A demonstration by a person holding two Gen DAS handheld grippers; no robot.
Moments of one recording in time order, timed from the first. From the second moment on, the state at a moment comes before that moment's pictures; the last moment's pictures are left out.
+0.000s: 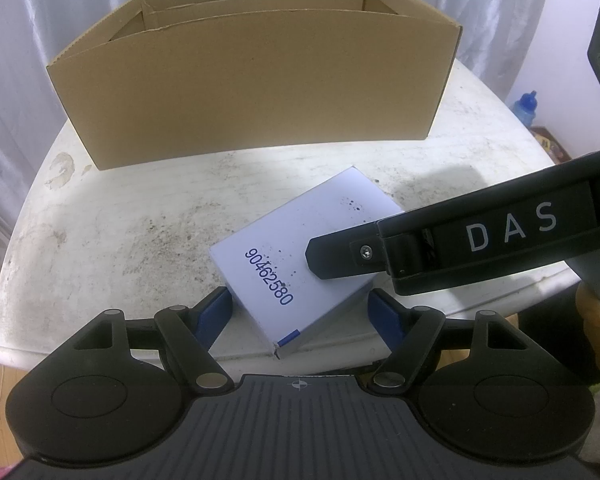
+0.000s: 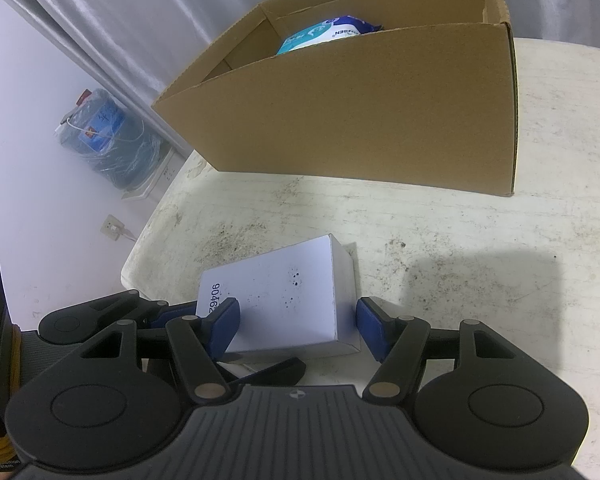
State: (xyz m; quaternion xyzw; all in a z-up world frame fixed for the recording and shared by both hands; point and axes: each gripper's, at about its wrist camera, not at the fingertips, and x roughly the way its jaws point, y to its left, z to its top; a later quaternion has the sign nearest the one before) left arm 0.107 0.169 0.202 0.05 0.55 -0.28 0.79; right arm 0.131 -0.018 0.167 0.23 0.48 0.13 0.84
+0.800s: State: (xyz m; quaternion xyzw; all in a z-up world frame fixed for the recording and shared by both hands) left arm 0.111 0.171 0.206 0.04 0.54 -0.28 0.79; right arm 0.128 -0.012 0.173 0.22 0.48 0.13 0.84
